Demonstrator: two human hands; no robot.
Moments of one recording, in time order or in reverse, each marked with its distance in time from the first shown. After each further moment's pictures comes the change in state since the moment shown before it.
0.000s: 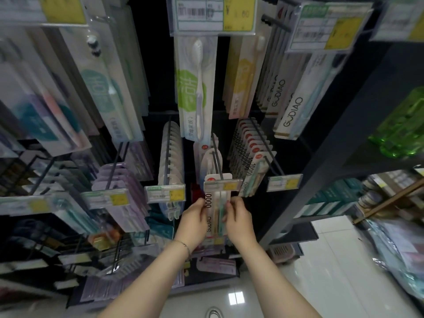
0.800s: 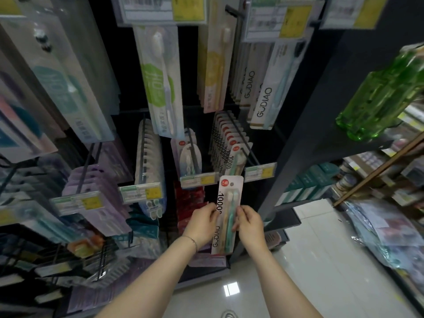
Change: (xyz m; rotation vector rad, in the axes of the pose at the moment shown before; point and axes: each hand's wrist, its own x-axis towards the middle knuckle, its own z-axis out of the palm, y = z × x) left_hand 0.002 0.029 0.049 0.011 -0.255 -0.043; right_hand -0.026 0.032 -0.053 0.182 0.137 0.253
